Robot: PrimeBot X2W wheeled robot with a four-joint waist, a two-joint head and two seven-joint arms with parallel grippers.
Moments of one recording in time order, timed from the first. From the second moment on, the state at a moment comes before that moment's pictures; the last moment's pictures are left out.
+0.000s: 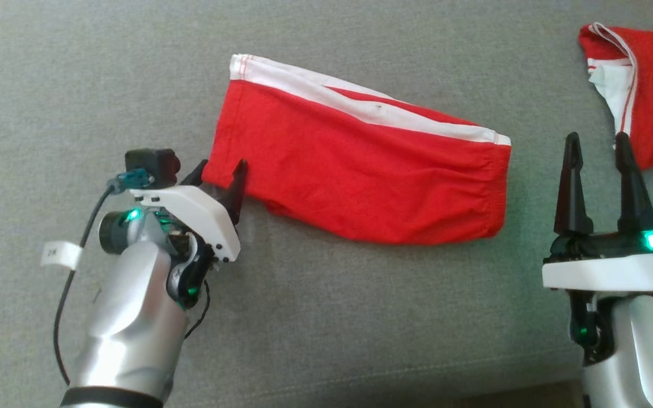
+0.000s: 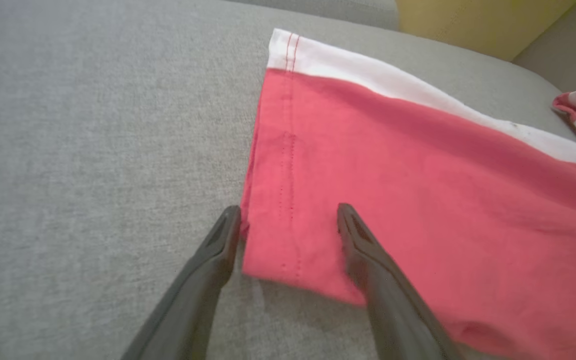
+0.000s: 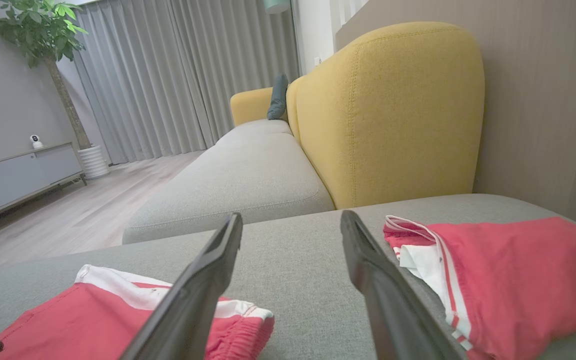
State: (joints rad) left arm -0.54 0.05 -0.27 0.67 -0.37 -0.10 0.04; right arm -0.17 -0.05 -0.03 0.09 0.21 0.12 -0.26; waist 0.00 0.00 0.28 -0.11
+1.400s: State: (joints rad) left arm -0.10 0.05 -0.30 0.30 -0.61 0.01 -0.09; right arm -0.11 -0.05 -0.11 0.17 0.13 0.12 -0.25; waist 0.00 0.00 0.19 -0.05
